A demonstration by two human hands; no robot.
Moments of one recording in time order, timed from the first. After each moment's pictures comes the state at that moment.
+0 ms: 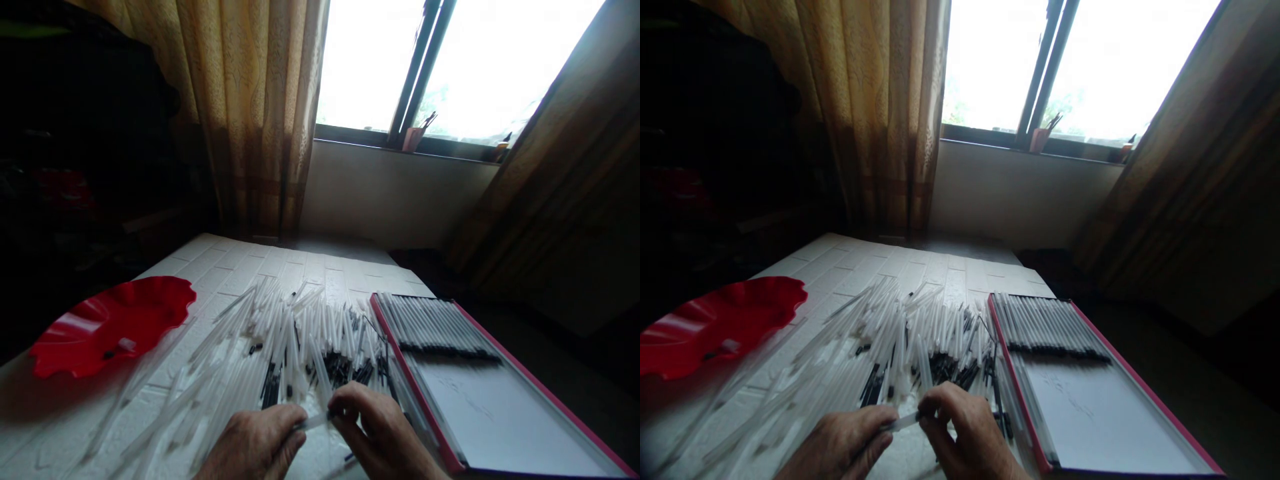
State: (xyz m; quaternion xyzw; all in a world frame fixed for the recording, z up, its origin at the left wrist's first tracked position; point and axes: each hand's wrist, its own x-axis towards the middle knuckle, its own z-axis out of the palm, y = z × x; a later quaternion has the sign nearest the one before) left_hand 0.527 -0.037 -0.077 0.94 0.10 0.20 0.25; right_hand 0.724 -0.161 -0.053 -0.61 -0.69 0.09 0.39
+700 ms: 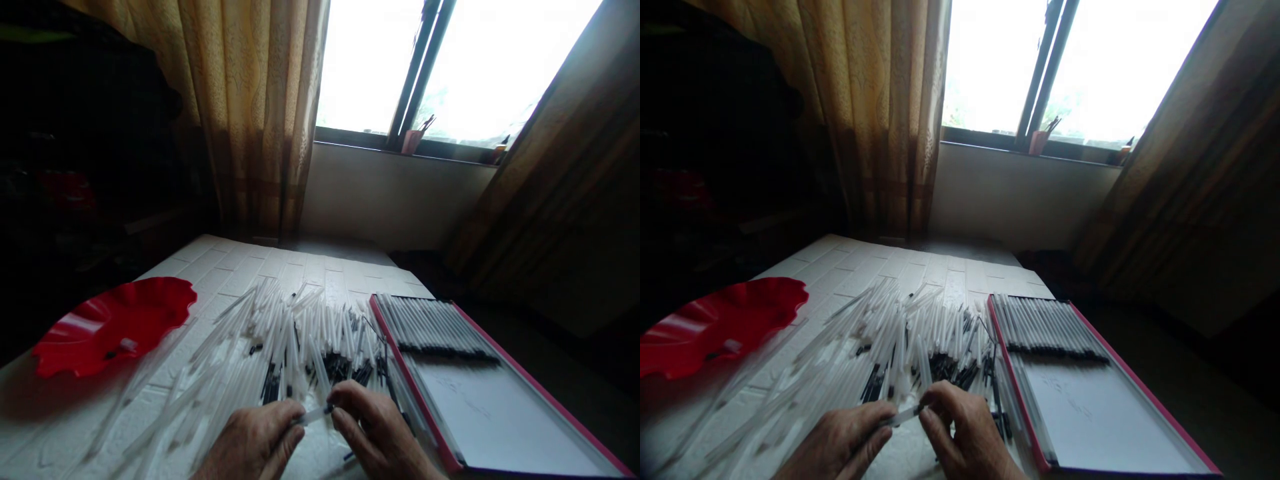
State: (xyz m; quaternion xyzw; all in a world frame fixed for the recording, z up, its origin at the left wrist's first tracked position) left_hand 0.527 -0.036 -0.075 0.93 0.12 0.22 0.27; right_hand 0.721 -0.156 -0.053 -0.63 -0.67 0.10 0.38
